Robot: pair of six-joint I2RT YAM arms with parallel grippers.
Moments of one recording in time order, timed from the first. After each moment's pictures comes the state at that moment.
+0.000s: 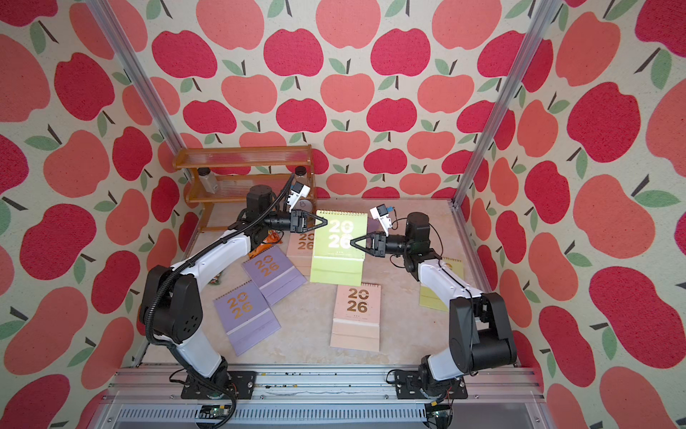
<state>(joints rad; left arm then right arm) -0.36 1.74 1.36 0.11 1.17 -0.61 0.27 1.49 0.89 0.41 -1.28 0.60</state>
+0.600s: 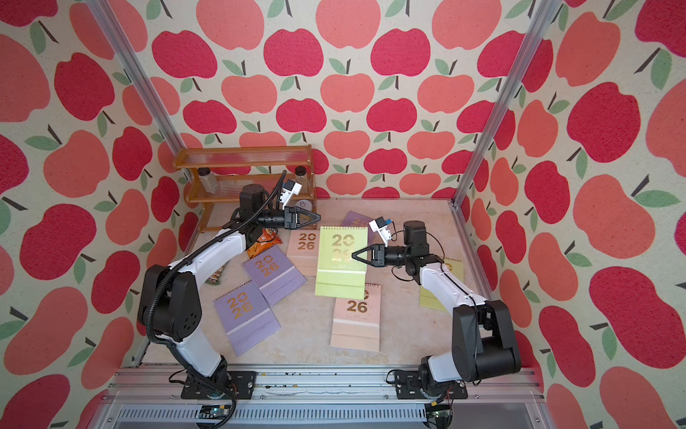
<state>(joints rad) -0.29 1.74 1.35 0.12 1.16 -0.63 0.25 1.42 0.85 -0.09 -1.19 0.42</state>
